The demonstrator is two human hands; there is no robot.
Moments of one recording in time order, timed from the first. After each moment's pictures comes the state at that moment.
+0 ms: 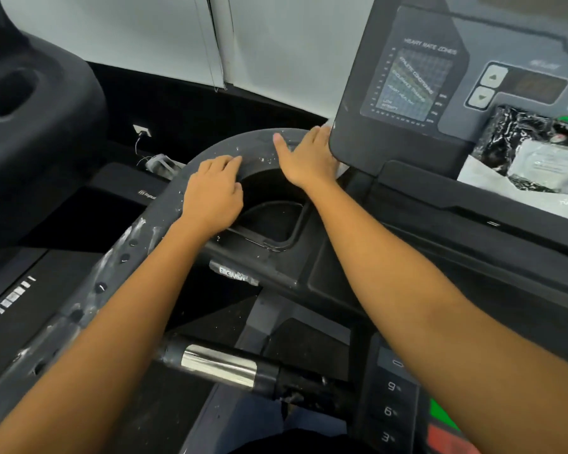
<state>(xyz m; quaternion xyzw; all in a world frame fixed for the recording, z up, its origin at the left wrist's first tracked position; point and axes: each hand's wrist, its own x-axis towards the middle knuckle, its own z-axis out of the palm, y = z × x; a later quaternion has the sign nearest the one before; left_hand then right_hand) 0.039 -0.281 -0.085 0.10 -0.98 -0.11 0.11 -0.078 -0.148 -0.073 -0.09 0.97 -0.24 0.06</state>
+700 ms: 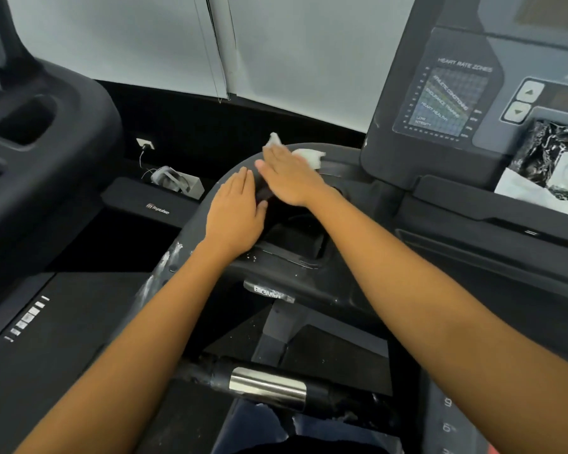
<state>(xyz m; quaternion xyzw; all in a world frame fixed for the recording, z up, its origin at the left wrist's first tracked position) 0.040 -0.307 -0.094 0.07 -0.99 -0.12 0.09 -0.073 -0.202 -0.078 -0.34 0.91 -0.22 0.07</state>
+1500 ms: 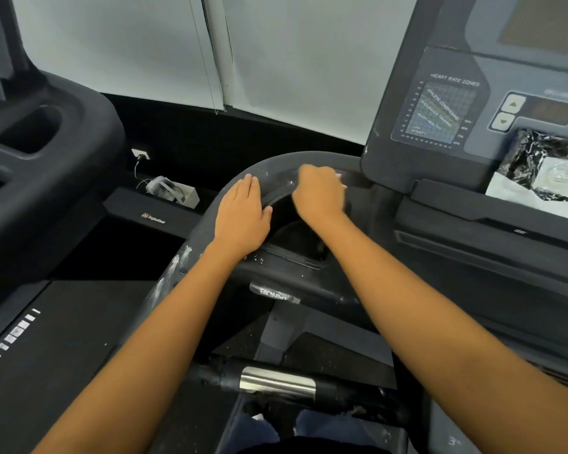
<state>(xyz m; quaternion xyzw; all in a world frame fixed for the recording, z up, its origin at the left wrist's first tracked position) 0.041 -0.305 -0.089 0.08 -0.98 -0.14 0.08 -0.029 -0.180 -0.054 -0.15 0.97 -0.15 -0.07</state>
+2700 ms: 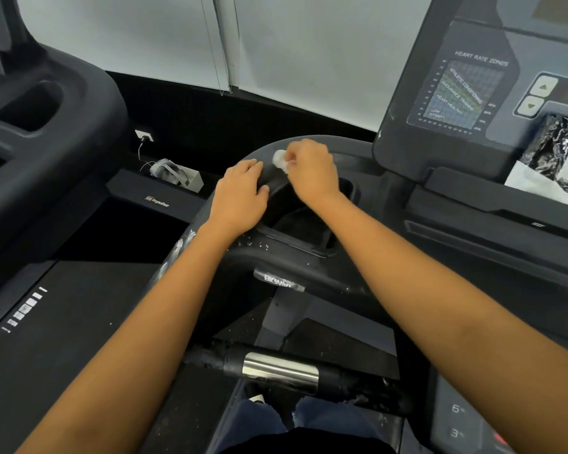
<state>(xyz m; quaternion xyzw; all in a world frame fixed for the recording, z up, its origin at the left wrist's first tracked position) 0.041 -0.320 -0.079 0.08 -0.97 -0.20 0.09 -0.048 -0.199 -0.072 -0.21 0.94 -0.26 -0.09</state>
